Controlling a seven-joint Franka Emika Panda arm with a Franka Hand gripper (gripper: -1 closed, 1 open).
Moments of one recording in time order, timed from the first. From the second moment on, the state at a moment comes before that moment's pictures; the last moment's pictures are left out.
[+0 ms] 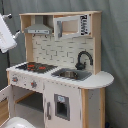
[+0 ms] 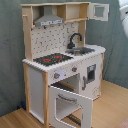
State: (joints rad) arm -0.28 -1.42 0.74 -2.31 -1.04 2.13 0.08
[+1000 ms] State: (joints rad) arm -0.17 -1.42 0.65 -2.33 -0.99 1.84 0.08
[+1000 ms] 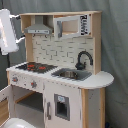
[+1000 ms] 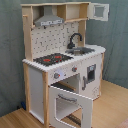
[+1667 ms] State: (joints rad) arm -0.15 -1.41 0.52 -2.38 -0.94 1.85 0.22
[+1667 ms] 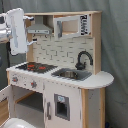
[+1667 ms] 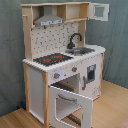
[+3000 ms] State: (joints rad) arm -0.15 -1.41 0.41 -2.40 -0.93 2.01 0.25
